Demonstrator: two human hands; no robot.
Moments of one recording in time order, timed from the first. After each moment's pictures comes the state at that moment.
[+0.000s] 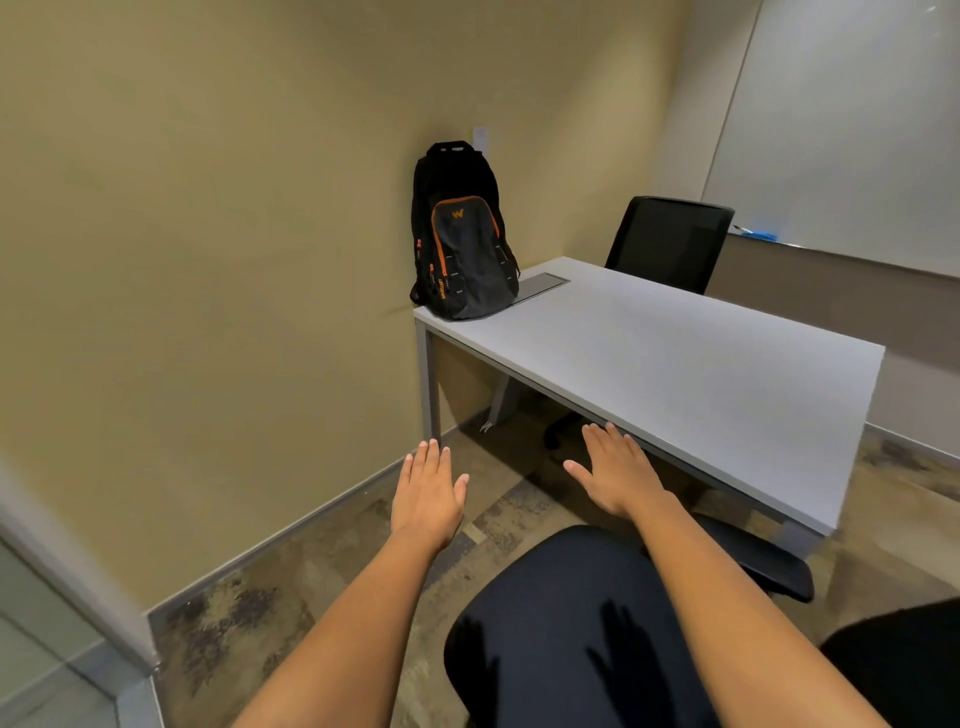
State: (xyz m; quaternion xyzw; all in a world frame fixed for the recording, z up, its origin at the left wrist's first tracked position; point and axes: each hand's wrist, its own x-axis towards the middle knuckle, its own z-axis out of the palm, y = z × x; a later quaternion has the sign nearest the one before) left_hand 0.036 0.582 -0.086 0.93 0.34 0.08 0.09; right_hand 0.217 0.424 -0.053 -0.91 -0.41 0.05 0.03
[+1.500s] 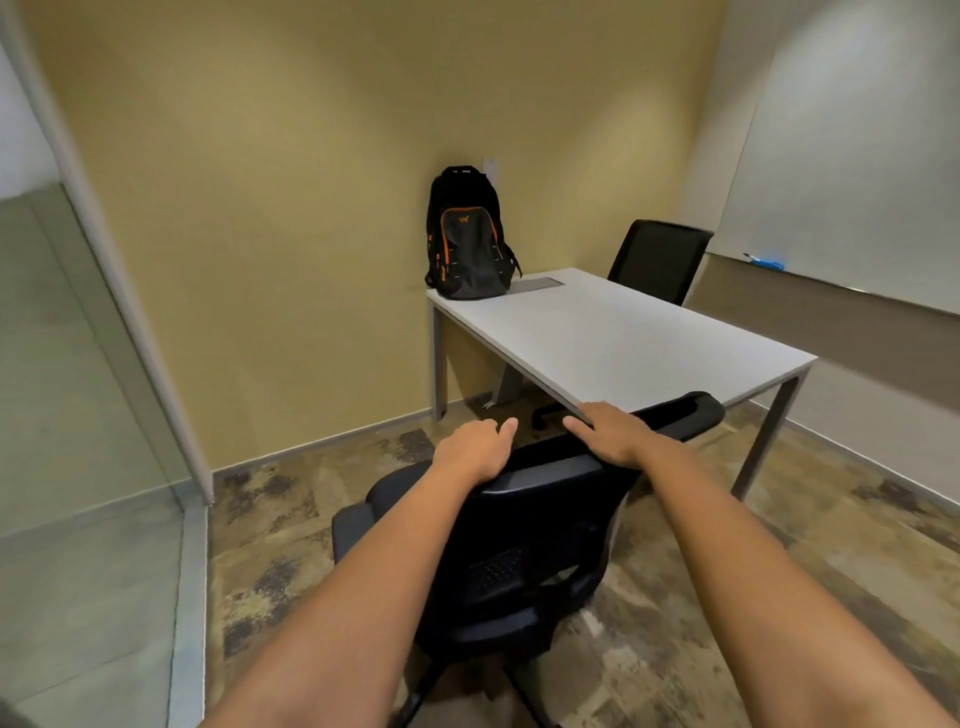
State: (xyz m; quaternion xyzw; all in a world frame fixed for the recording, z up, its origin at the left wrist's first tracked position) left_hand 0.068 0.063 0.007 0.86 0.45 0.06 0.23; right_hand 0.249 -0.021 0.016 -0.83 -0.54 0.11 0.08
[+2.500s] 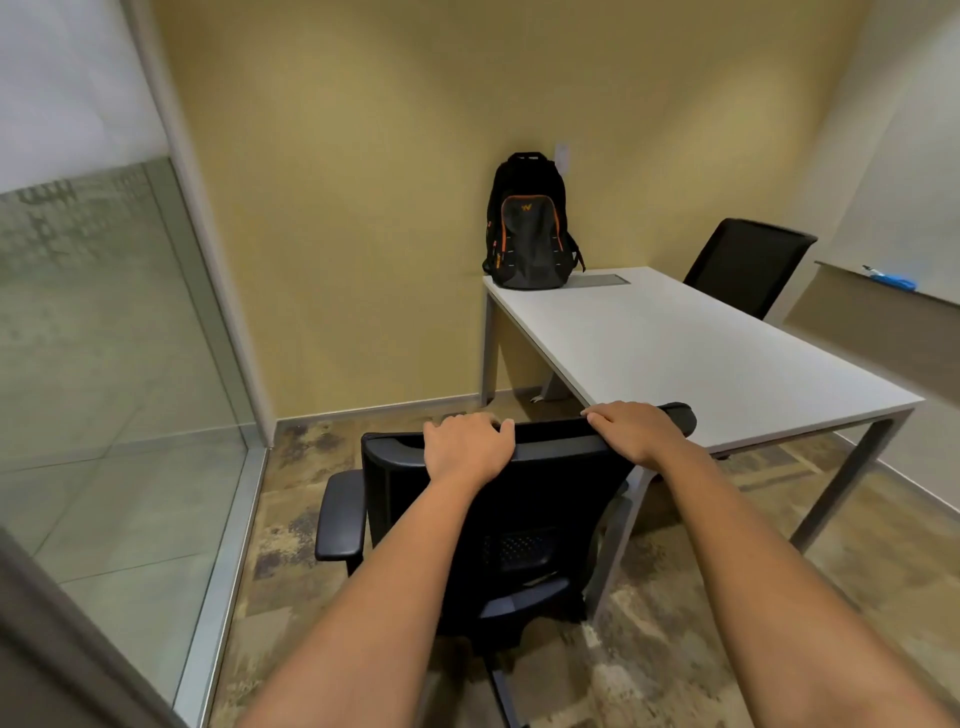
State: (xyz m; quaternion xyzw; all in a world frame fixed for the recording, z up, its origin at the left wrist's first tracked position) left_hand 0.149 -0.004 0.003 0.79 0.58 0.14 0.12; right_hand 0.367 -0.039 0.010 -0.76 -0.64 0.08 0.05
